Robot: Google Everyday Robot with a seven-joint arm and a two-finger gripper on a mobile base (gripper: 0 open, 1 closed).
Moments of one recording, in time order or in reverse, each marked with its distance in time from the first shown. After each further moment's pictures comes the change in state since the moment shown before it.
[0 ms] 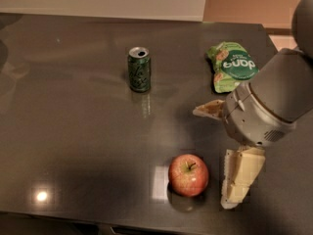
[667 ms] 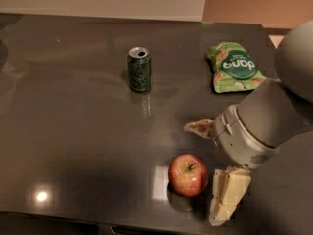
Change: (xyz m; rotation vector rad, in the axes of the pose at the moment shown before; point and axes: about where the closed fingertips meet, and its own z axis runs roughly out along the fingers) arm -0.004 0.014 0.039 -0.012 -0.045 -0.021
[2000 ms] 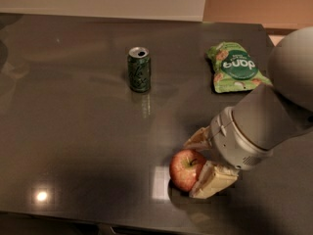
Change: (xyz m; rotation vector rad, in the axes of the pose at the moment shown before) arm -0.001 -0.005 0.008 0.024 0.003 0.052
